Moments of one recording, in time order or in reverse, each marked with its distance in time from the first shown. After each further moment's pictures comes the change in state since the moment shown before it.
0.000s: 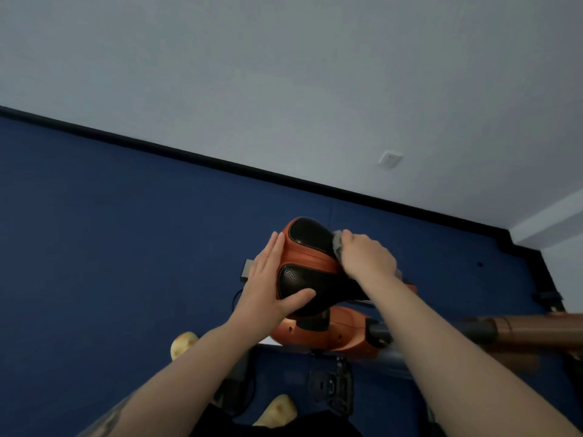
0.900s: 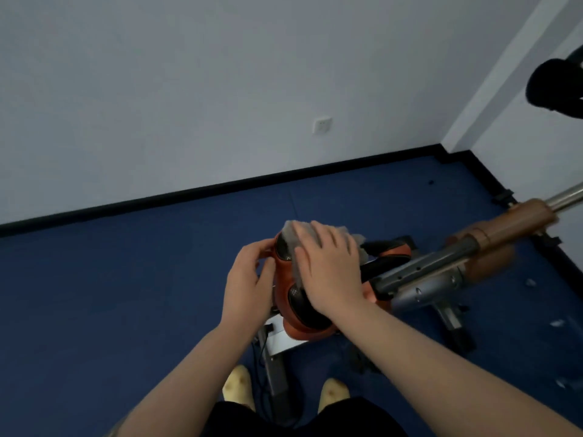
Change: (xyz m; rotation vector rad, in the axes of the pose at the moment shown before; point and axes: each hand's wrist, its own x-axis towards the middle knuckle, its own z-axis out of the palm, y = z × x) left_hand 0.061 0.008 -0.056 -0.018 -0.046 0.106; right_hand -0.058 -0.053 0.035 0.040 0.394 -0.084
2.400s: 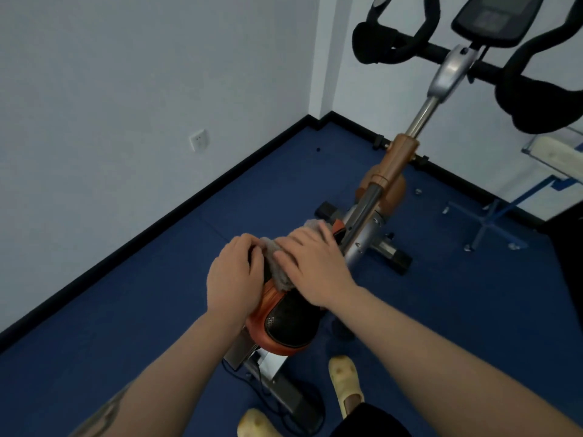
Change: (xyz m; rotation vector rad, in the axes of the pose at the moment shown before) left_hand 0.087 0.015 0.044 0.380 -0.395 0.385; right_hand -0.003 0.034 0.001 0.036 0.128 0.285
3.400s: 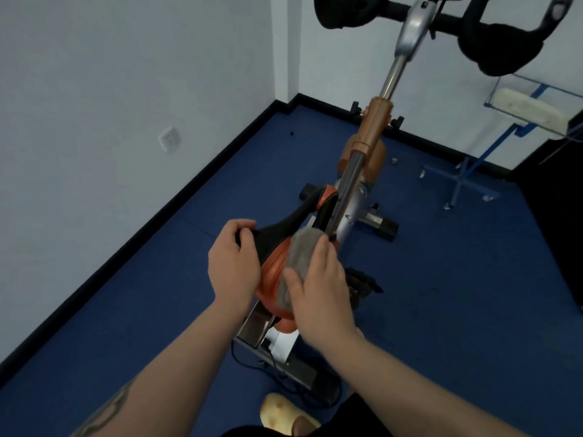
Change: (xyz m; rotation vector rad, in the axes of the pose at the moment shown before) left_hand -0.009 -0.010 -0.002 -0.333 0.037 -0.167; right_hand -0.078 -0.092 0.009 0.412 0.069 0.686
